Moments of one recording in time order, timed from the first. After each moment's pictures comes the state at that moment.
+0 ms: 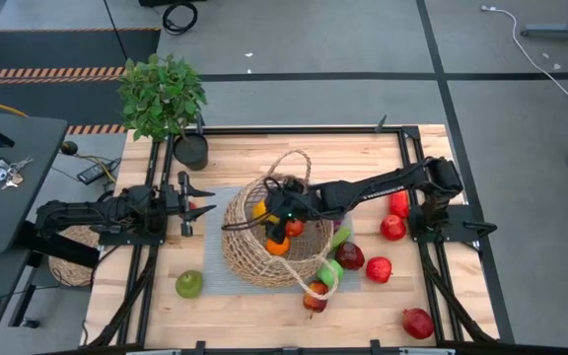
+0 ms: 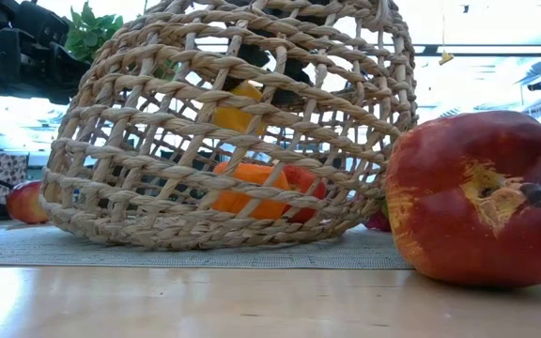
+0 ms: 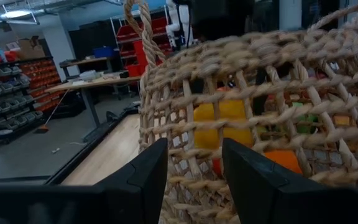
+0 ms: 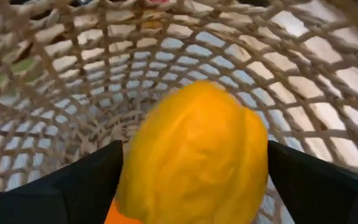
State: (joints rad) left arm 0.04 0.05 0.01 0.08 -0.12 0.17; right arm 0.10 1.88 1.49 -0.41 0.29 0.39
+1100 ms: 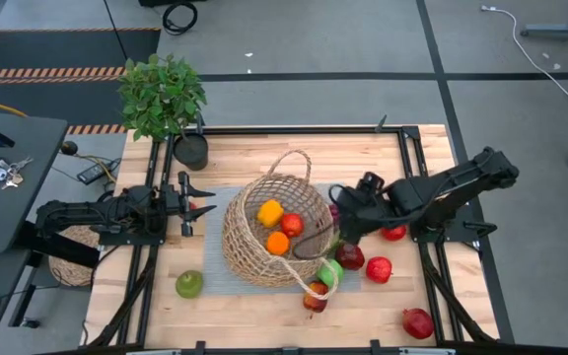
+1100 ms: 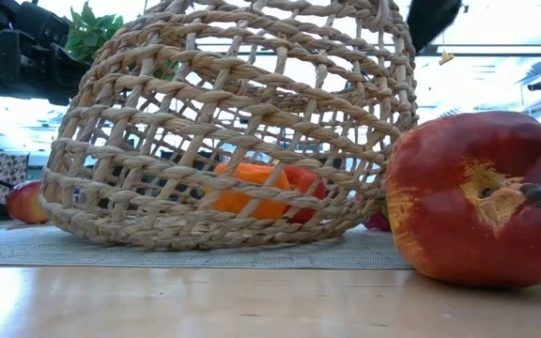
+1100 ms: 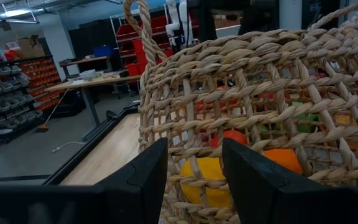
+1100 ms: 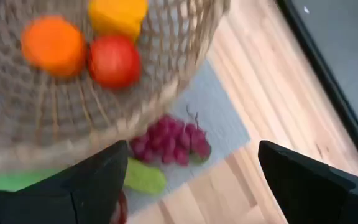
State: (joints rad) left arm 0.04 0.05 0.01 0.08 -0.12 0.17; right arm 0.35 1.42 1.36 -1.24 0.53 0.71
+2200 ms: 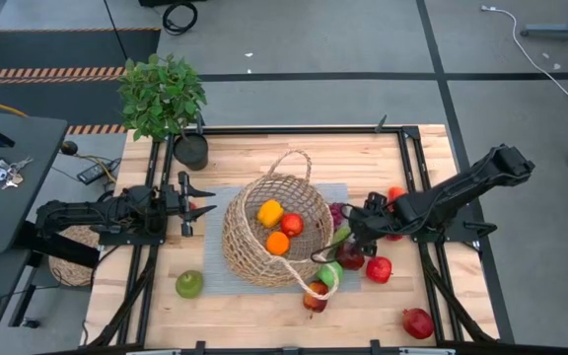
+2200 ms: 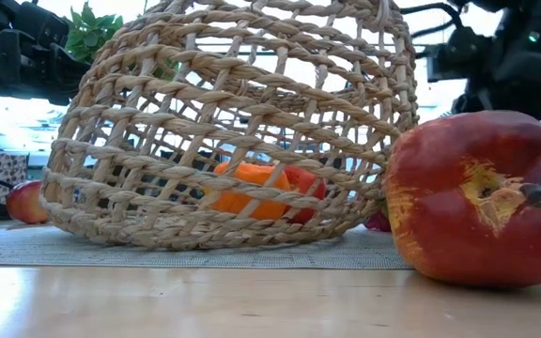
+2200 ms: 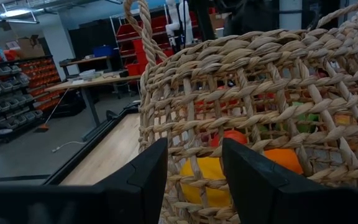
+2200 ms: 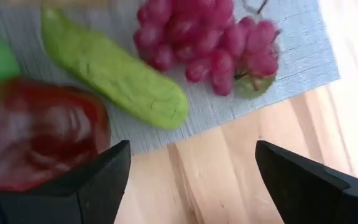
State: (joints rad) left arm 0.04 0.05 0.01 0.08 -0.12 0.17; right arm 0.34 1.26 0.77 -0.82 0.32 0.61
